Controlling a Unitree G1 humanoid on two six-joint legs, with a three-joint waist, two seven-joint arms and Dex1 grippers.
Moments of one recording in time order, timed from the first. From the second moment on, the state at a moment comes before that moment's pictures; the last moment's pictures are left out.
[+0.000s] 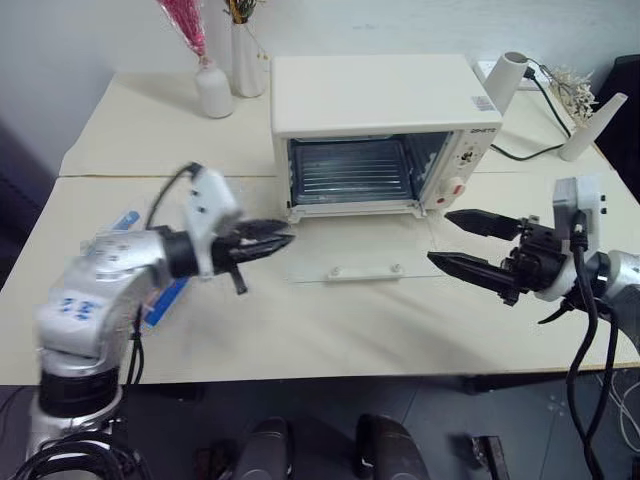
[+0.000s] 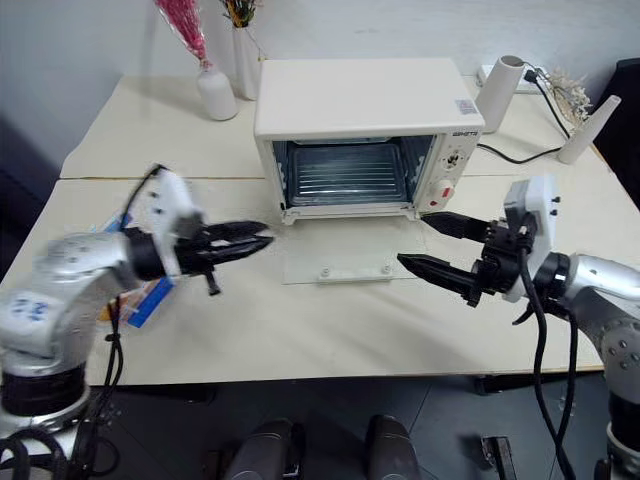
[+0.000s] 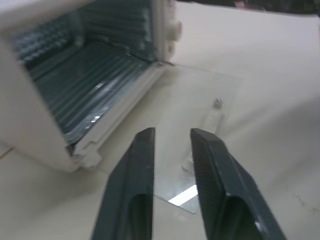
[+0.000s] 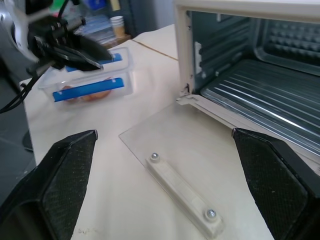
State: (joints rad) left arm -0.45 0.67 0.33 -0.65 -0.55 1.05 -0.74; right arm -0.35 -0.84 -0.30 -0.36 0.92 0.76 0.92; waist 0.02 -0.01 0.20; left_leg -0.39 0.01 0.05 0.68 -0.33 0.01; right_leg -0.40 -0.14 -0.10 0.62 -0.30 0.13
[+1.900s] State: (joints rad) left arm -0.34 0.53 0.98 -0.50 -0.82 1.62 0.44; right arm -0.46 -0.82 -0.21 -0.27 0.80 0.72 1.06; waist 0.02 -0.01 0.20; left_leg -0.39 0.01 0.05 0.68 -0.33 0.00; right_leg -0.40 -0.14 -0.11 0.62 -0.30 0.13
